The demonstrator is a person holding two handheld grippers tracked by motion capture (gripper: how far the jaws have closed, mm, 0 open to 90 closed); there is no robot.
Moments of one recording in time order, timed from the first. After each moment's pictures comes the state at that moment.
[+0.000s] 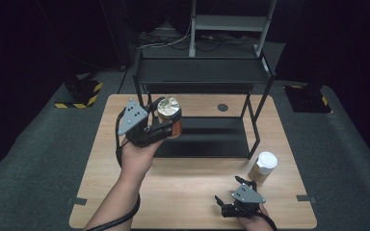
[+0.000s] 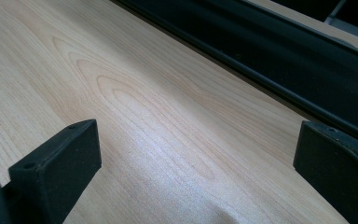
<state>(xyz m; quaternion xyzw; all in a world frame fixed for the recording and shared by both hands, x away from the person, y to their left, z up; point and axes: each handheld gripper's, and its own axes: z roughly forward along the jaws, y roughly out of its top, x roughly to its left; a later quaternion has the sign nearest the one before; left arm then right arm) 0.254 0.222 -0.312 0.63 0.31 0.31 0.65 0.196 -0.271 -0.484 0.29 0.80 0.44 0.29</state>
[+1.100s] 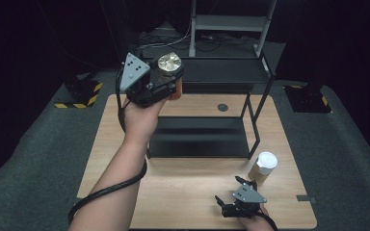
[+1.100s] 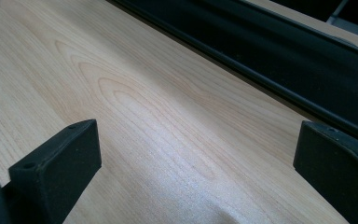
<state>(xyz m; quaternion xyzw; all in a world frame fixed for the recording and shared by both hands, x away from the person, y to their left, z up) 0.295 0.203 -0.247 0.60 0.30 0.37 0.64 0.197 -0.274 -0.484 0.29 0.80 0.44 0.28</state>
